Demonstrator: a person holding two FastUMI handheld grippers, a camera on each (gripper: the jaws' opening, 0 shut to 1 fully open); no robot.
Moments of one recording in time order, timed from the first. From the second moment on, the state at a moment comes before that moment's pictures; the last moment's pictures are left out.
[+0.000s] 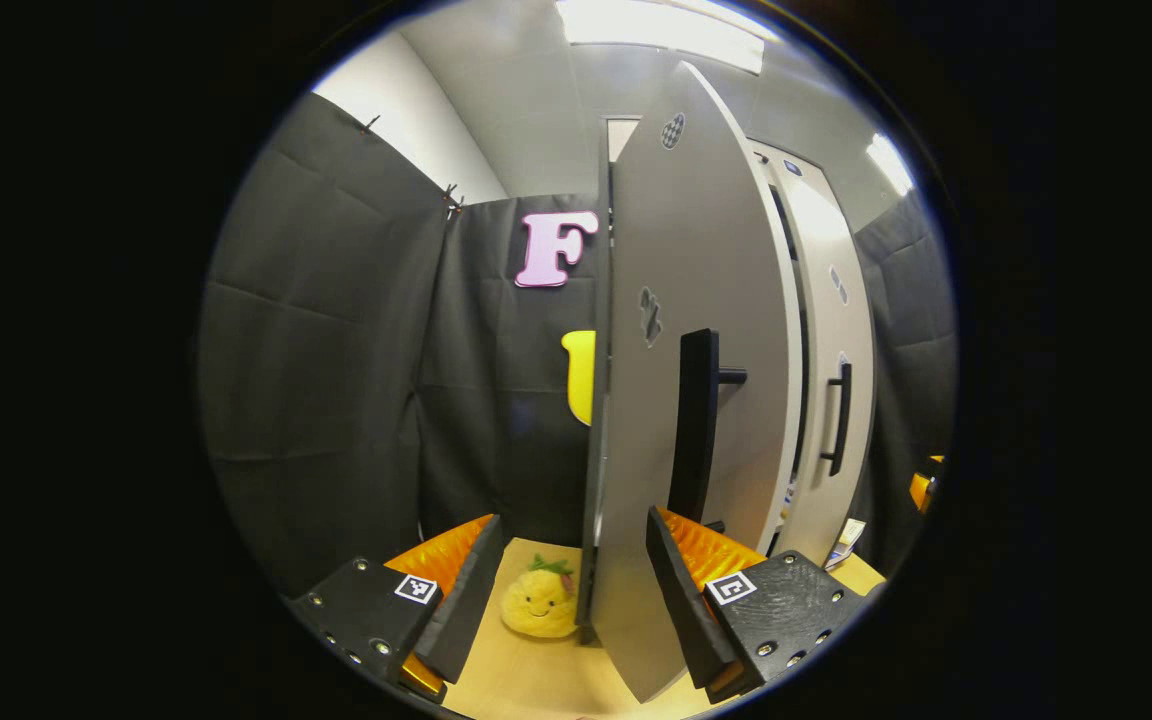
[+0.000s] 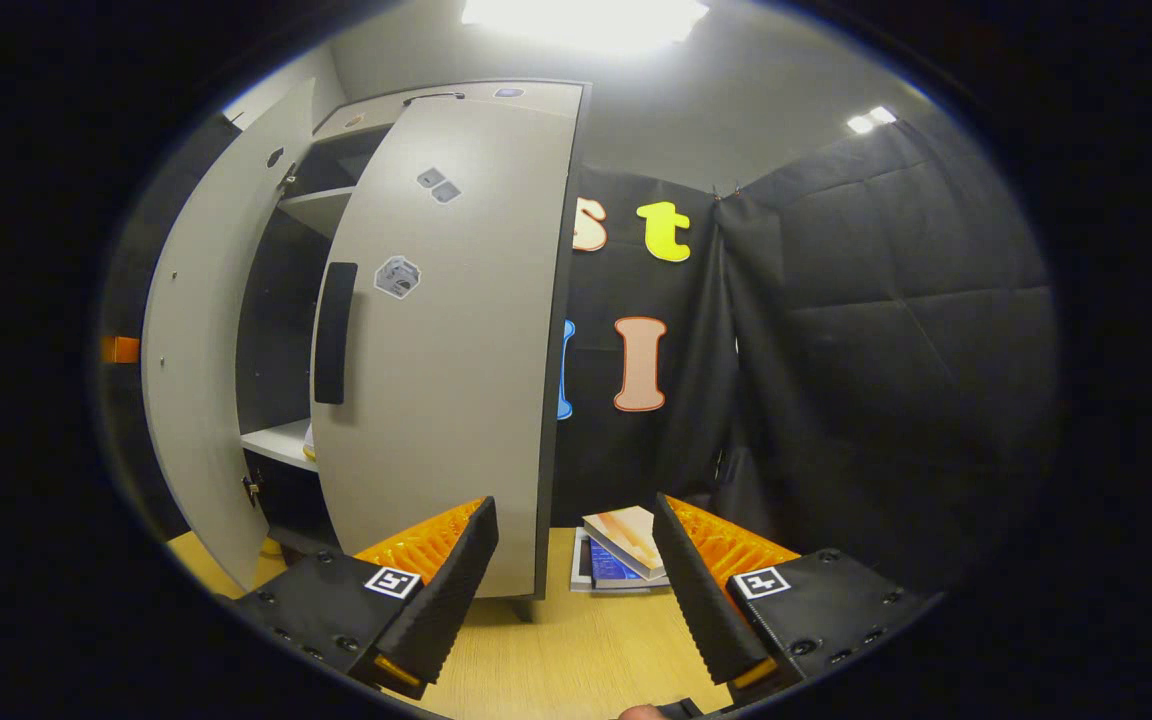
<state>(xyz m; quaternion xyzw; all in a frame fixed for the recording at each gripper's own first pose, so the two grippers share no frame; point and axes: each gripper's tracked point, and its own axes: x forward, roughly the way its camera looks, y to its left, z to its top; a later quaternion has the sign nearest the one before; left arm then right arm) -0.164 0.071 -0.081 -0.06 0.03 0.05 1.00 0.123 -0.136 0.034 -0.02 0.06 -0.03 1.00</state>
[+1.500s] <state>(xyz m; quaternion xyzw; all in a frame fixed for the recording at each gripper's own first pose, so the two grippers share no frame) -0.082 -0.065 -0.104 -0.06 0.06 -0.03 1.00 0.117 -0.137 0.032 -0.02 0.06 -0.02 1.00</state>
